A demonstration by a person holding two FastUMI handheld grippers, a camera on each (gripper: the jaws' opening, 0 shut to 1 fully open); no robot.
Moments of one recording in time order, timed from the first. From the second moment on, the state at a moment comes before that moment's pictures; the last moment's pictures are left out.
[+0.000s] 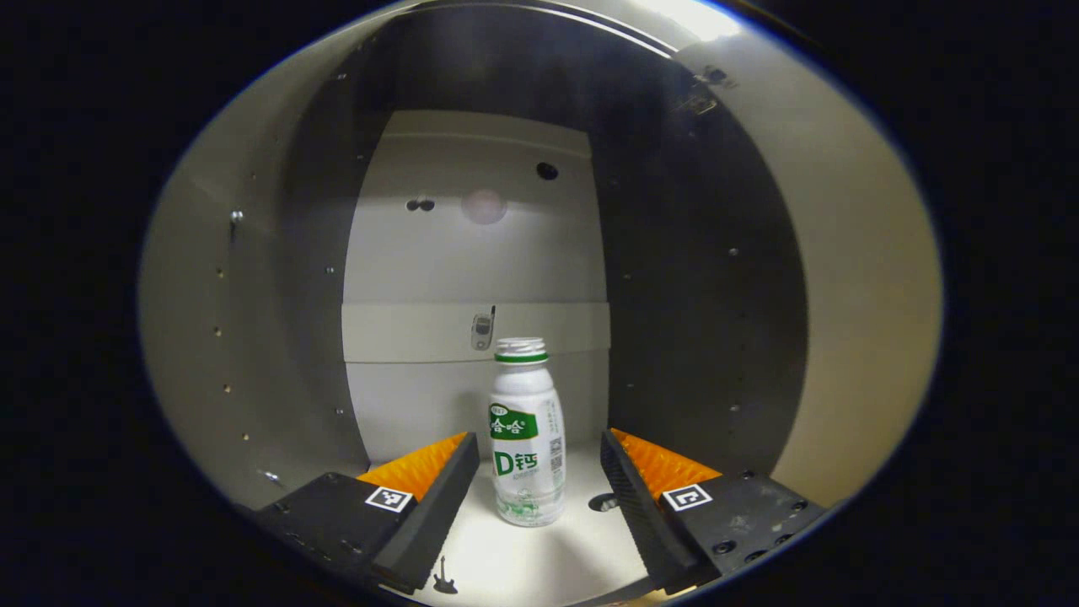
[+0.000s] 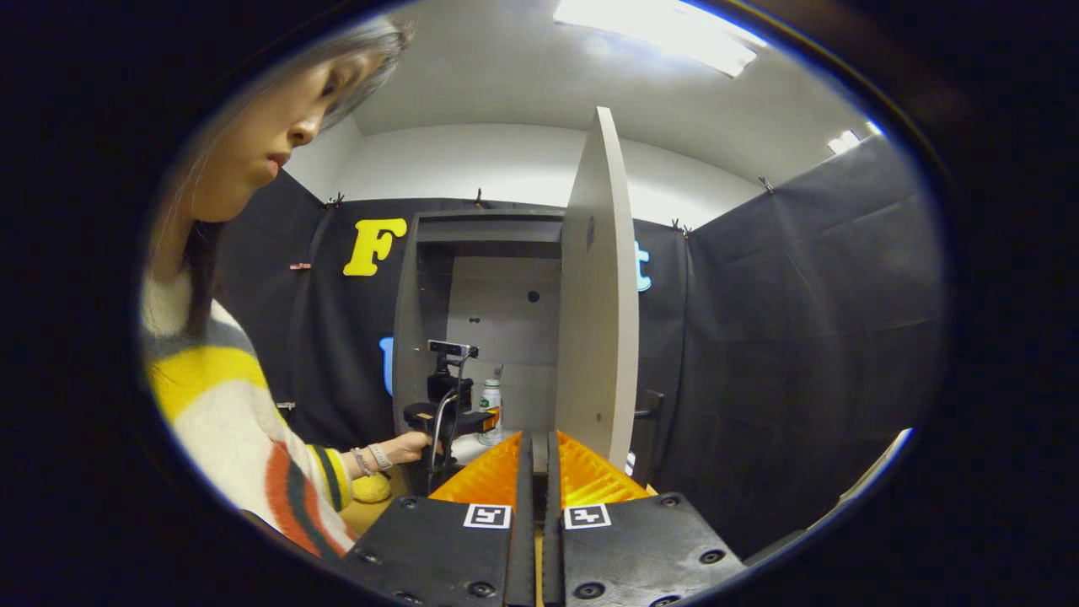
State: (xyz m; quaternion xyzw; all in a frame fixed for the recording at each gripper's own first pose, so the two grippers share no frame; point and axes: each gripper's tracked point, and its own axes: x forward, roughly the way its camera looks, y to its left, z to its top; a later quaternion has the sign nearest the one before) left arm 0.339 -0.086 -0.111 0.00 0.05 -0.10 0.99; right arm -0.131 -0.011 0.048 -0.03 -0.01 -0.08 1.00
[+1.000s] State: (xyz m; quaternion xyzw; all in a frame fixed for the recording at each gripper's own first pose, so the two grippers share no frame) left arm 0.371 -0.097 -0.119 -0.02 0.06 -0.14 0.99; right arm -0.099 -0.029 0.034 -0.03 0.02 -0.07 1.00
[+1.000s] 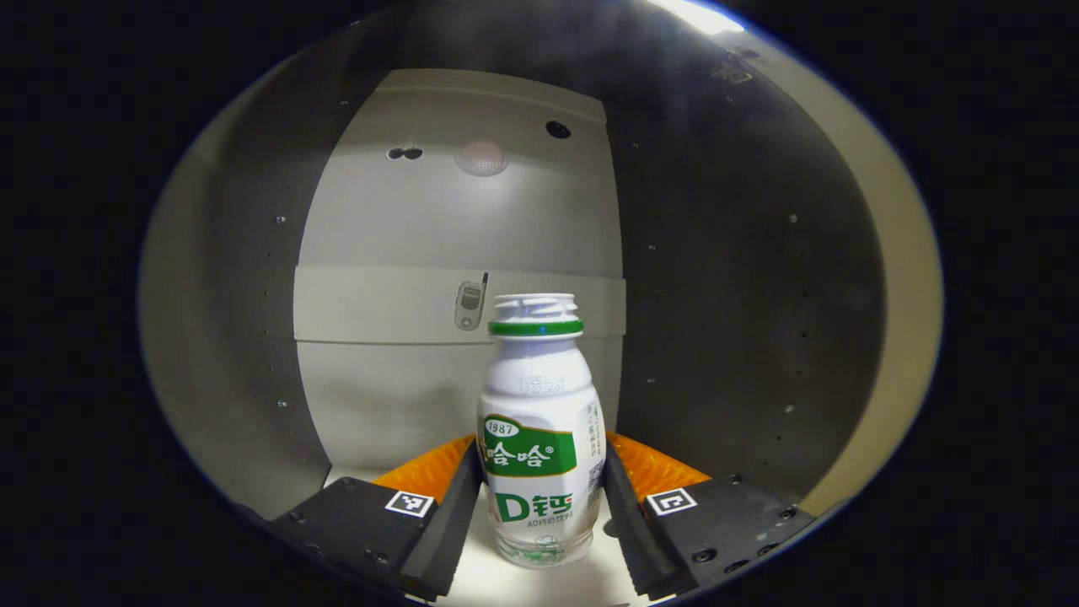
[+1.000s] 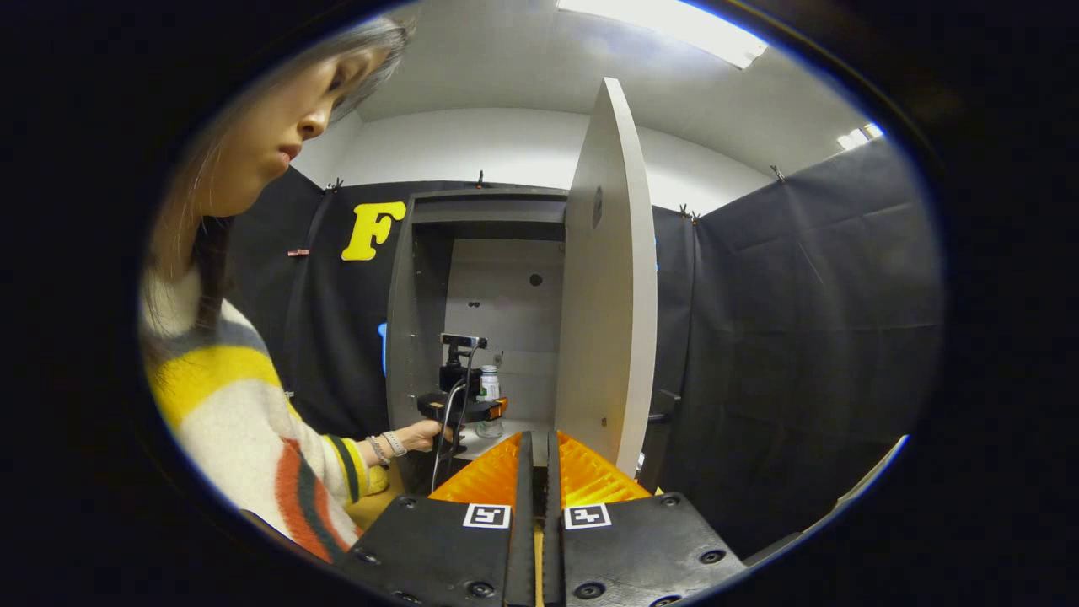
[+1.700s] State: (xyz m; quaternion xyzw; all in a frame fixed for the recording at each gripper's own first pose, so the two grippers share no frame) left arm 0.190 -0.042 -0.060 0.00 0.02 -0.19 0.98; right arm -0.070 0.023 0.008 -0.02 0.04 -0.03 1.00
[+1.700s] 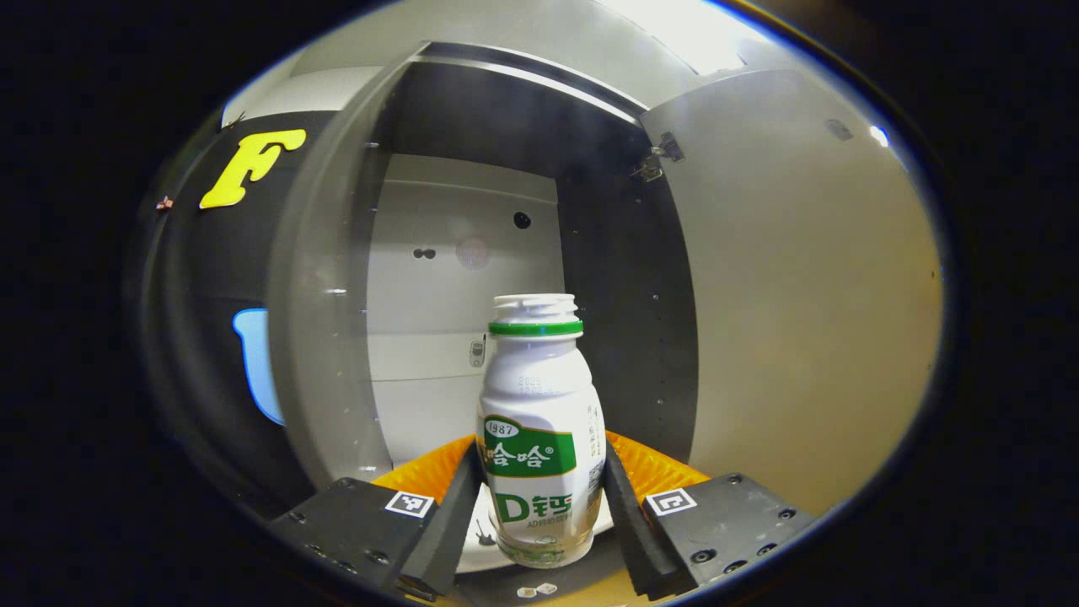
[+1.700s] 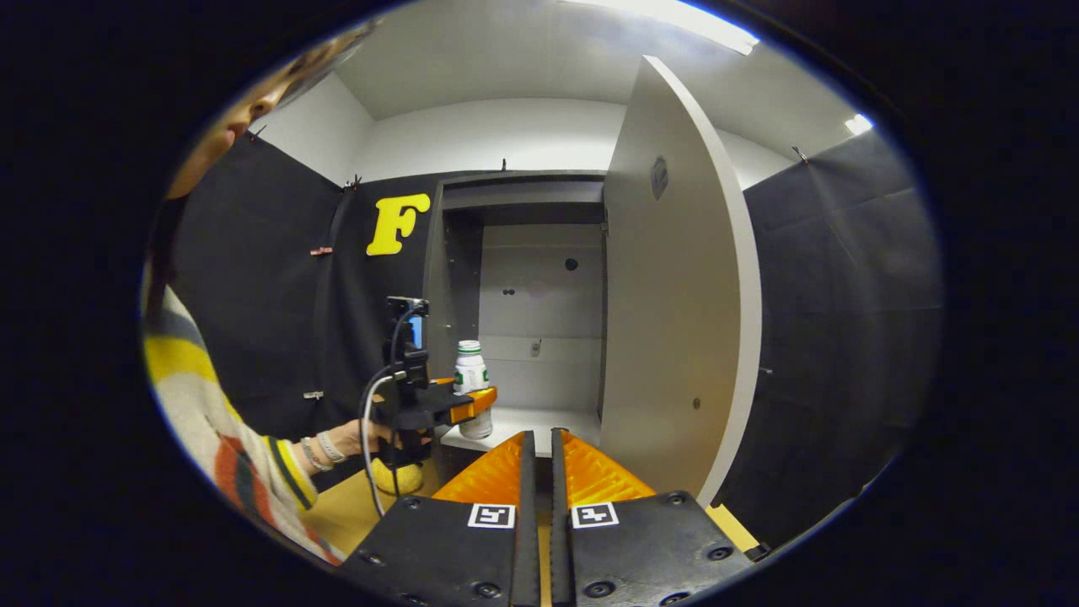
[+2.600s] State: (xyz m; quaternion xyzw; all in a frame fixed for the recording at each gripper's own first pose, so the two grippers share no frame) left arm -0.067 0.066 -0.131 -0.01 0.09 0.11 0.99; right arm -0.054 0.104 -0.084 -0.05 0.12 0.25 0.96
